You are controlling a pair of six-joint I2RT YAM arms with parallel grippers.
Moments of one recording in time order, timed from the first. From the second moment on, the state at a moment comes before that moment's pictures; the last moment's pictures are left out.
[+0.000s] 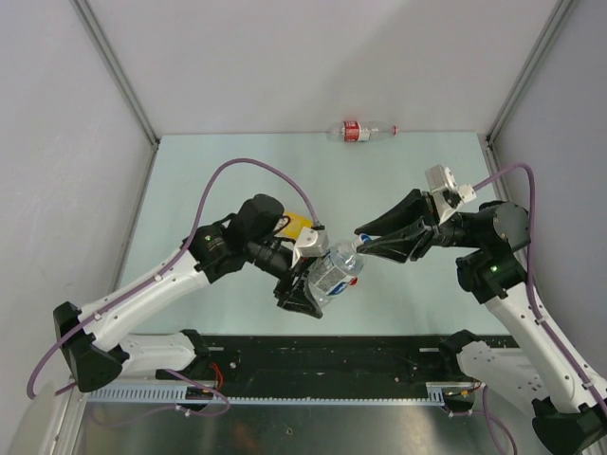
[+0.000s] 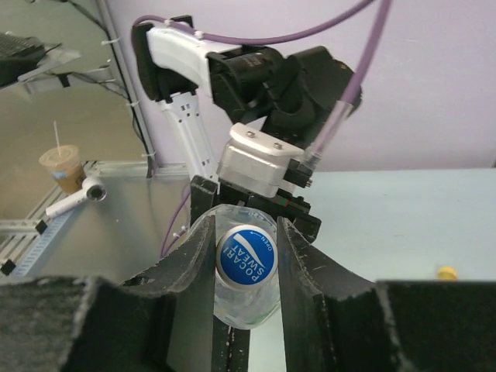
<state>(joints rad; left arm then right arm) -0.89 1.16 1.15 -0.62 0.96 0.20 0.46 0.85 0.96 0.37 -1.09 0.48</state>
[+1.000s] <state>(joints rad) -0.87 1.18 1.17 -0.57 0.84 0.26 0.49 0.79 0.95 0.32 -0.89 0.46</state>
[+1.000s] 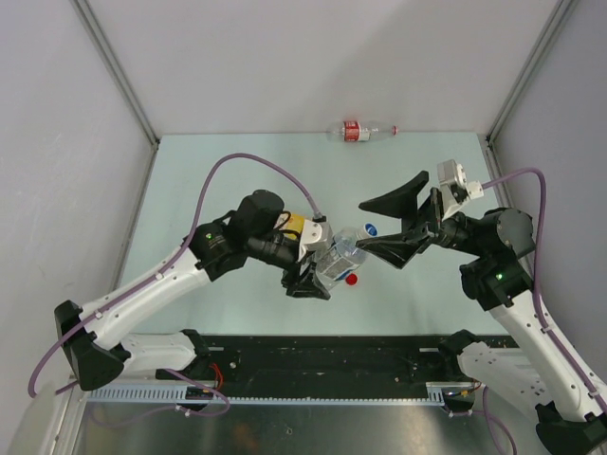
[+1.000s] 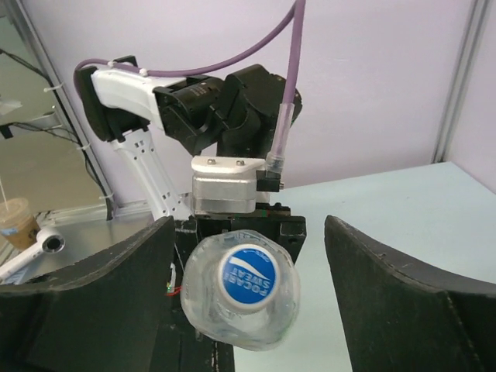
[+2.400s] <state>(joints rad) -1.09 1.25 1.17 -0.55 -0.57 0.24 0.43 0.95 0.95 0.12 -0.46 0.66</state>
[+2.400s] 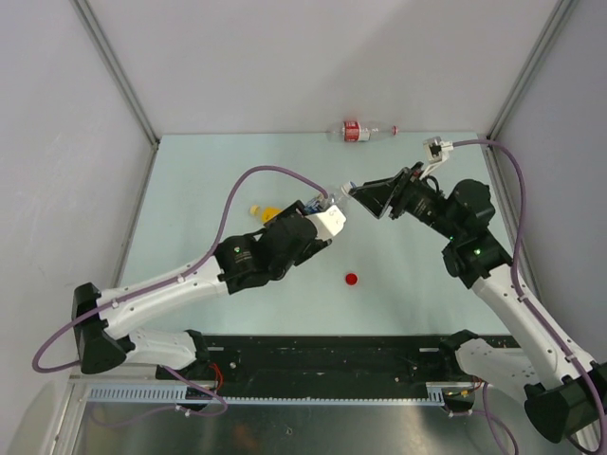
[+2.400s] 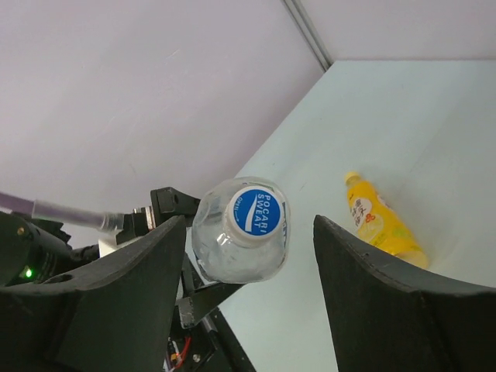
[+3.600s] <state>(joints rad) -1.11 1.28 1.17 -0.54 -0.65 0.24 0.44 1.02 0.95 0.17 -0.50 0.72</state>
